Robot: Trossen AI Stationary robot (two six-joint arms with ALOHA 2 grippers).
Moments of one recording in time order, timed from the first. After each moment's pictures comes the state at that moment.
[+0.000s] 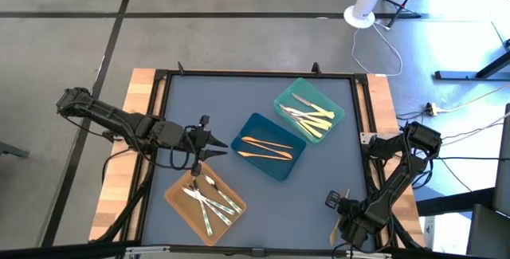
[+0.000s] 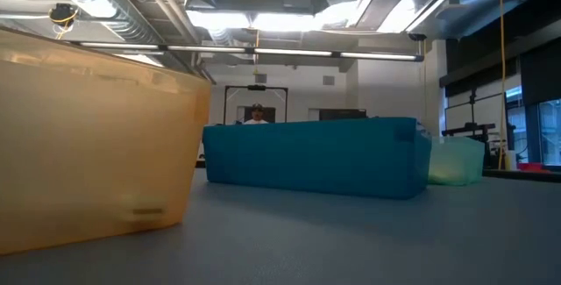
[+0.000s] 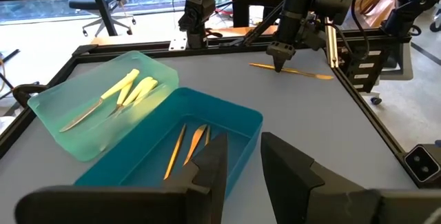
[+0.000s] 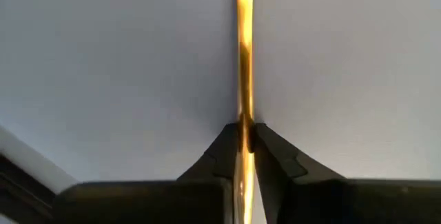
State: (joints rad) left arm -0.31 1.00 0.78 -0.14 -0.28 -0.08; right arm 1.07 1.74 0.97 -0.86 0.06 -0.03
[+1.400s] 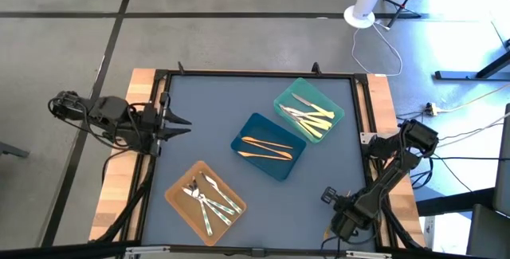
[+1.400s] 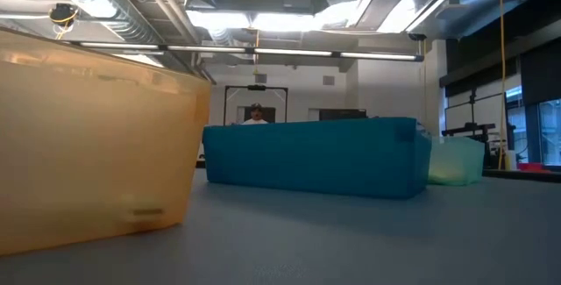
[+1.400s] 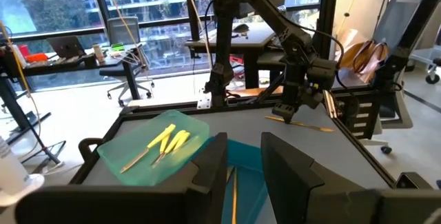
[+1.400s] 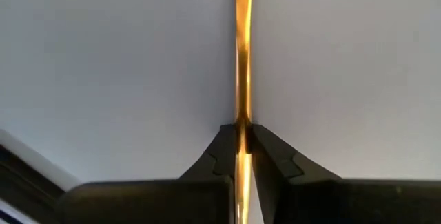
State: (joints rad) left arm -0.31 0.51 0.79 -0.38 -0.31 0.04; right arm 0.95 1.74 0.97 -0.84 -0.02 -0.03
